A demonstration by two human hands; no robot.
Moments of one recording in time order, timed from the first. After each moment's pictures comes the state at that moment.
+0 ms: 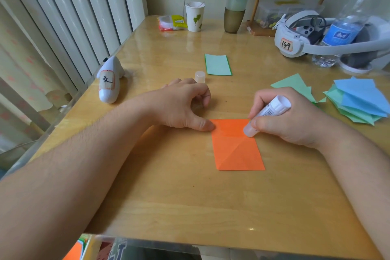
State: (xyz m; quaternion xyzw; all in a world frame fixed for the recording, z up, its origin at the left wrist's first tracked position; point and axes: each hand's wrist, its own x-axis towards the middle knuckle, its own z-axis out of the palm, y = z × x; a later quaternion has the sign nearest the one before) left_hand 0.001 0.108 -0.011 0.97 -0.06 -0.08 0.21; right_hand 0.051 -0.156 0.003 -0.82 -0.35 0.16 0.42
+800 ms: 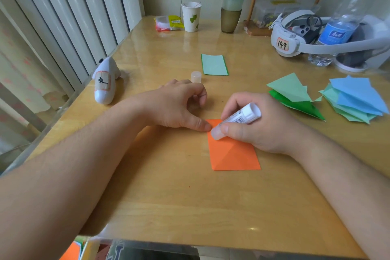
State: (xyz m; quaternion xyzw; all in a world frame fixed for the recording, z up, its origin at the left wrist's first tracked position) left_hand 0.002 0.106 -0.011 0.97 -0.06 -0.07 0.22; right_hand 0.033 -0.128 -0.009 -0.81 -0.37 0.11 0.44
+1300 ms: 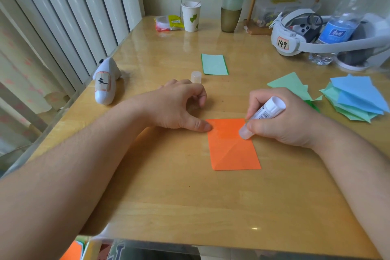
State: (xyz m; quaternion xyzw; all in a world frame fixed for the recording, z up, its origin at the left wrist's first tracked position) left_hand 0.000 0.107 -0.011 0.97 -0.06 -0.07 0.22; right_hand 0.052 -0.156 -0.002 -0.81 -0.38 0.14 0.43
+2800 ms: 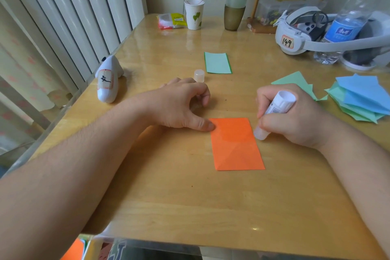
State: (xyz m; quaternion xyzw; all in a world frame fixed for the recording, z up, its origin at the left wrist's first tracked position) left_hand 0.001 0.107 -0.011 0.97 -0.06 -0.08 0.21; right_hand 0.054 -0.158 -0.001 -0.80 -0.39 0.12 0.45
